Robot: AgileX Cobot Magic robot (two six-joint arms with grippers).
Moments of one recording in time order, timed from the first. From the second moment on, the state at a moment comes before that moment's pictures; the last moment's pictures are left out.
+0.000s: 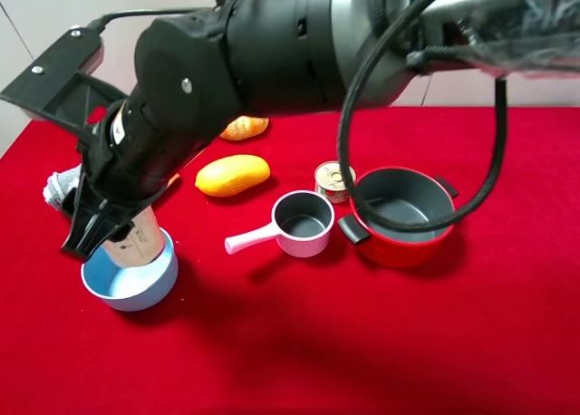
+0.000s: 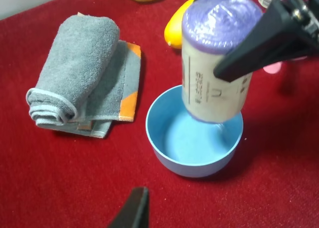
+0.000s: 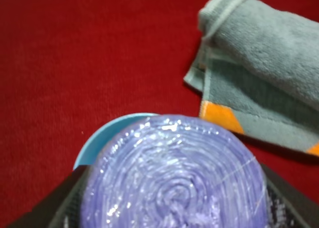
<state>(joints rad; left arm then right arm) -0.15 -0.01 -0.49 -0.23 1.10 0.36 1.13 1.97 -1.46 0.16 0.42 -0.38</state>
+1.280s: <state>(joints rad) -0.15 -0.01 -0.49 -0.23 1.10 0.36 1.15 2.11 -1.48 0.19 0.31 -0.41</state>
